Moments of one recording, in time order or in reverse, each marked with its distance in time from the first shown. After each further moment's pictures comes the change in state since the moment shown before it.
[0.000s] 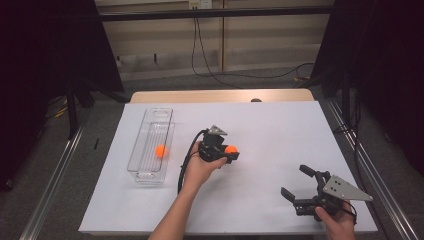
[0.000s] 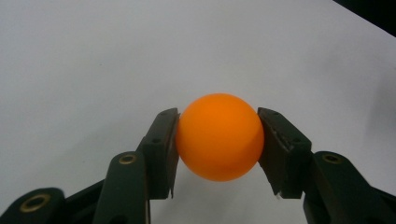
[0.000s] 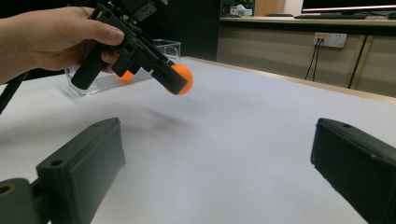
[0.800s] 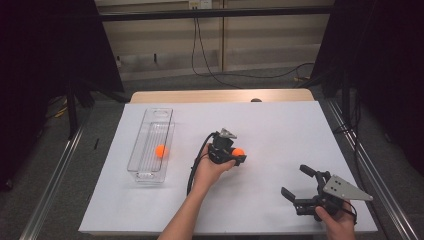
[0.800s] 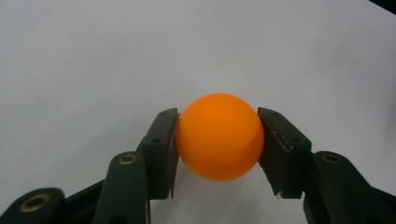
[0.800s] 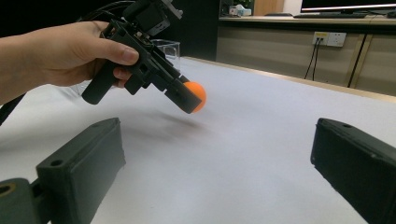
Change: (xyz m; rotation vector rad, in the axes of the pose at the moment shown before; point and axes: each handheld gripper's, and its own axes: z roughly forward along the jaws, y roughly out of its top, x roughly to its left) left arm -0.009 0.000 0.028 0.031 0.013 0.037; right arm -0.001 0.000 0.000 -0.001 -0.002 0.011
